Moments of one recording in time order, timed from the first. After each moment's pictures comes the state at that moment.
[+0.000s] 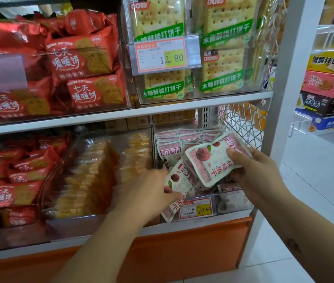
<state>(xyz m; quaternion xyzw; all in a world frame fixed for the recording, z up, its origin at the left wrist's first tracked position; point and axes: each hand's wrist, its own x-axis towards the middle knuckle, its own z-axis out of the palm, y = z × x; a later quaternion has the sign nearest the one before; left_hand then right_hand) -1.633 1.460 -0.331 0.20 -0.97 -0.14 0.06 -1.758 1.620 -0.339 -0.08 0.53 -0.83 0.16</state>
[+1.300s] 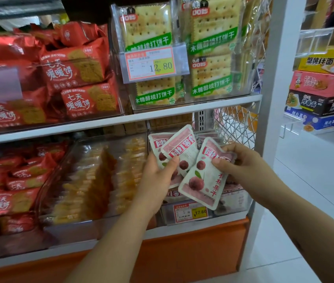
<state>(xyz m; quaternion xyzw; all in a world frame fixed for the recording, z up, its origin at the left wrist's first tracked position) -1.666 1.474 -0.341 0.15 -0.68 -0.68 0.24 -1.764 1.634 -0.330 -0.26 0.69 -0.66 0.16</state>
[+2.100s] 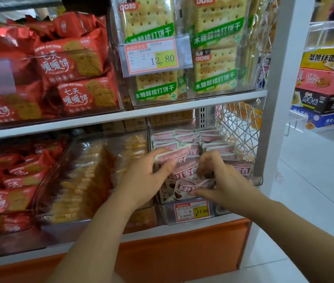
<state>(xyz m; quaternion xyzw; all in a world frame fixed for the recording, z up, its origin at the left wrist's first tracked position) -1.648 1.441 -0.328 0.13 -0.91 -0.34 0.19 -1.759 1.611 -0.362 -0.52 0.78 -0.36 -0.03</state>
